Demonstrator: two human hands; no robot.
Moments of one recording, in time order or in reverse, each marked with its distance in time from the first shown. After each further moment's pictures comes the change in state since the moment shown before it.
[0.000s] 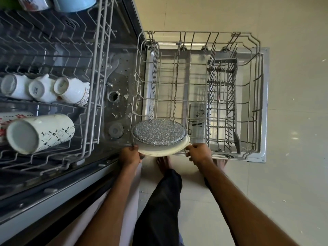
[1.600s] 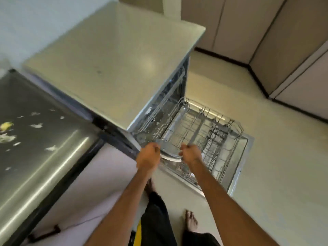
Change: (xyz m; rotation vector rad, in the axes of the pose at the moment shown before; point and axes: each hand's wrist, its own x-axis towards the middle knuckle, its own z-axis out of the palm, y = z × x) left_hand -0.306 0.069 -0.104 0.188 0.156 0.363; right_hand -0.249 -0.105 -0.128 -0.210 -0.149 -0.460
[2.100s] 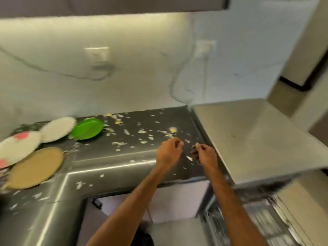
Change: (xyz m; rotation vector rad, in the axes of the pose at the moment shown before) left_hand -0.195 -0.102 -0.326 -0.305 0.731 -0.113; right_hand -0.302 -0.223 0.167 -0.199 -0.494 -0.717
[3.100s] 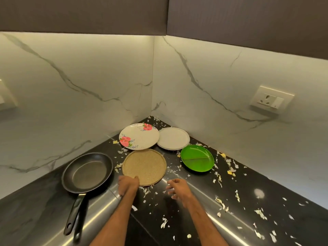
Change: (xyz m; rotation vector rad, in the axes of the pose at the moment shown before) left_hand -0.057 -0.446 -0.294 -0.321 0.806 -1.391; right_hand -0.043 -0.062 0.533 -0.416 -1.065 0.020
